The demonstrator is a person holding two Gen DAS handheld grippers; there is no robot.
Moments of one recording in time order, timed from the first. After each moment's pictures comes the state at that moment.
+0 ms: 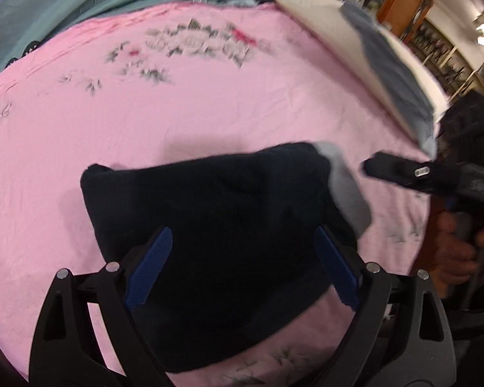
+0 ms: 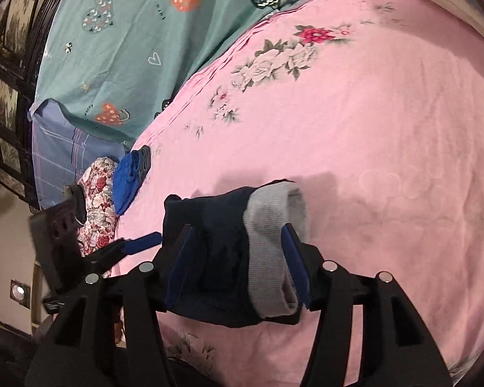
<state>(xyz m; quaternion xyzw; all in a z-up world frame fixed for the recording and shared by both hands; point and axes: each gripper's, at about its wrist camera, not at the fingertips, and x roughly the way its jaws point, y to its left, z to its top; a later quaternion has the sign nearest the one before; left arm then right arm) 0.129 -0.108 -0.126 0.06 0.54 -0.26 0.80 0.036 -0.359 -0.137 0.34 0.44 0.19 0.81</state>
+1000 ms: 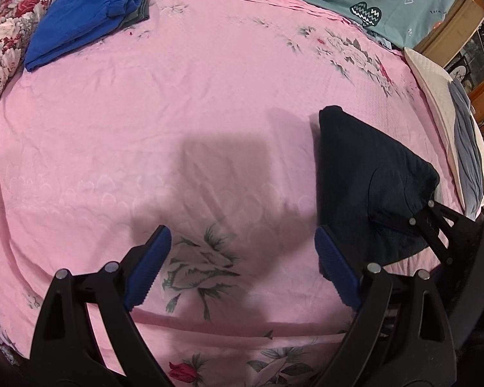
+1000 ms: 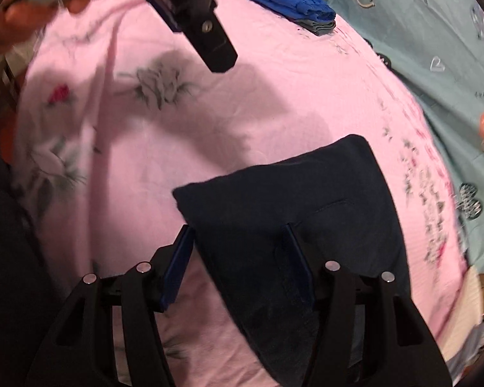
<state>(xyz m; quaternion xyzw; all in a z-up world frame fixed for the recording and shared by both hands) 0.085 0.095 -0.124 -0.08 0.57 -0.07 0.82 -0.009 -0.063 -0.169 -0.41 0.38 0.34 0.75</state>
